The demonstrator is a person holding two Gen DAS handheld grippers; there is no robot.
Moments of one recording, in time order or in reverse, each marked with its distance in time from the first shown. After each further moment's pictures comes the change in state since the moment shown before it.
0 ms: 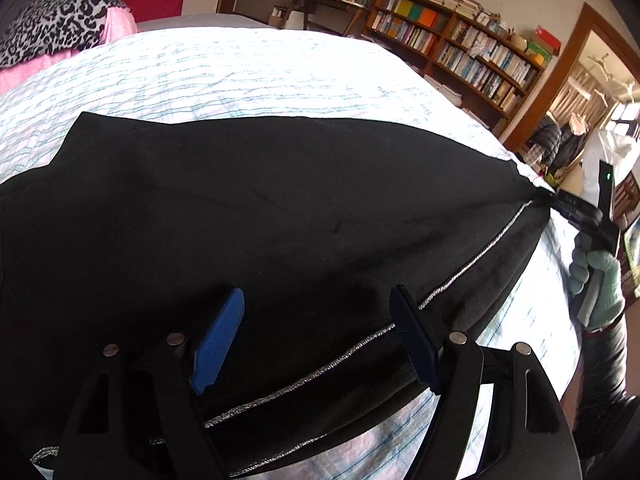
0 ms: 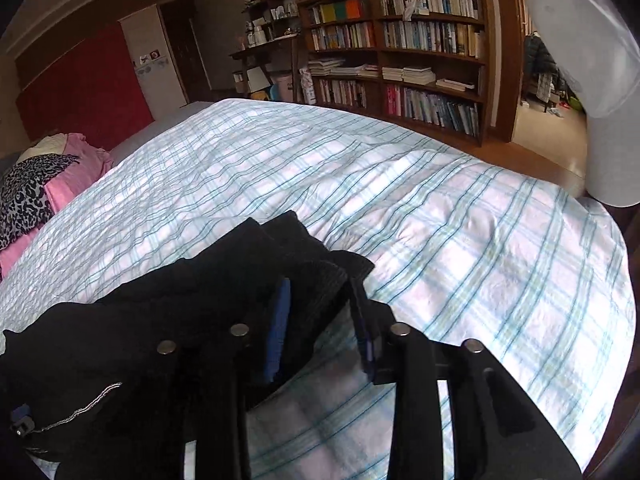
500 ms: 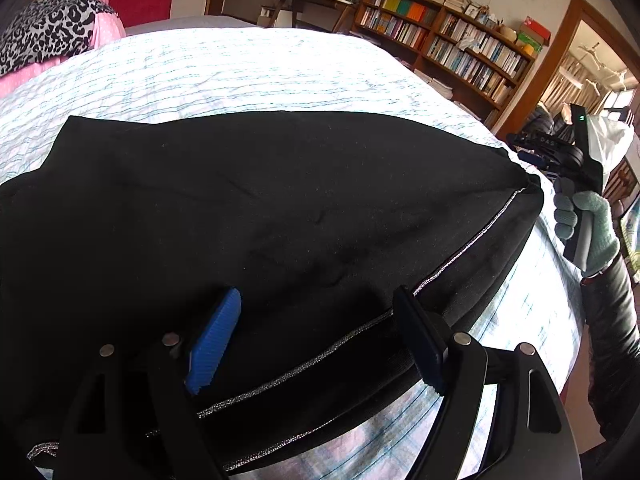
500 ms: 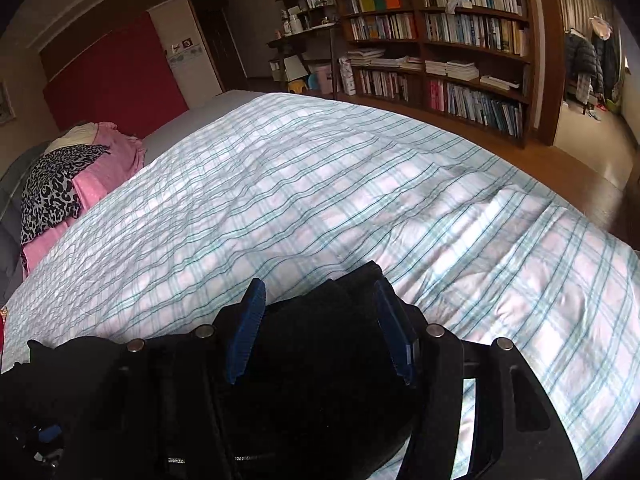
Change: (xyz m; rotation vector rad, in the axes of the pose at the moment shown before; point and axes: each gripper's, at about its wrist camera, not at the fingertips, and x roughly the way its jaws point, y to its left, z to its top) left arm 0.000 0.006 -0.002 0.014 0.000 -0.036; right arm 0.047 0.042 0.049 -0.053 0.089 0.182
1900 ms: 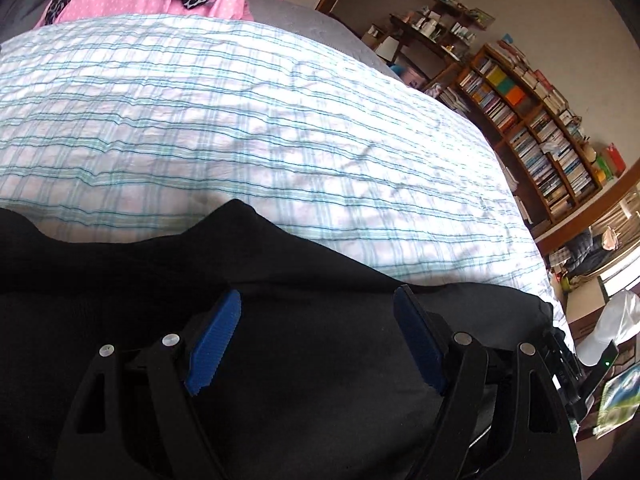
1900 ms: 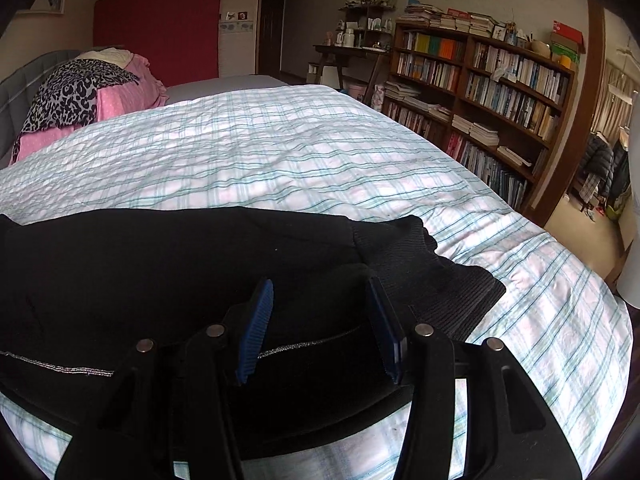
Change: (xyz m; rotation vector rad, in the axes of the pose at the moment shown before) left arm -0.014 0.132 0.083 -0.407 -0.058 0.095; right arm -0.021 0.066 -0.076 -0.338 -0.072 -0.111
